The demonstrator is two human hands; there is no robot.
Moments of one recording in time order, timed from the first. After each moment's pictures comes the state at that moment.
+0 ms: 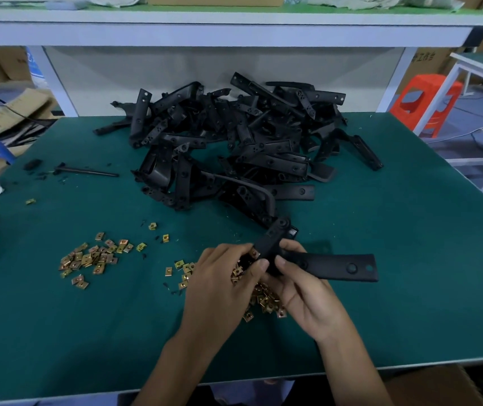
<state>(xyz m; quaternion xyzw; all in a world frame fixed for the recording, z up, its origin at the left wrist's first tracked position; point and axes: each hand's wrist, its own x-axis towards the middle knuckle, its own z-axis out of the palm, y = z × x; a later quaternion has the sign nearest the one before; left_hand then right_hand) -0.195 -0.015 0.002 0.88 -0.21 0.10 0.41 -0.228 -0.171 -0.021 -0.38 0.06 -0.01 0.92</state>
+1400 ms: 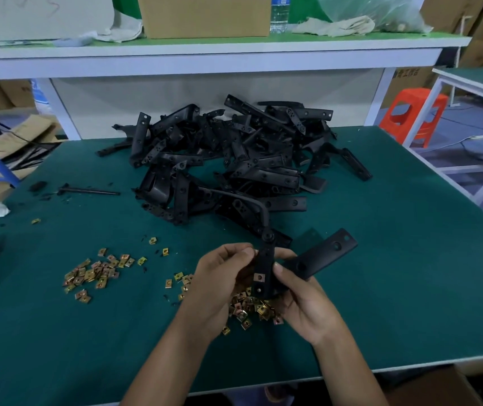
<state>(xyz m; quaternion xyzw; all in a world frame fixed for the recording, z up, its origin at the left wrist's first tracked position) -0.186 -0.027 0.041 0.56 0.00 -0.24 0.79 -0.234 -0.175 -0.018 -0.44 0.06 0.01 0.89</state>
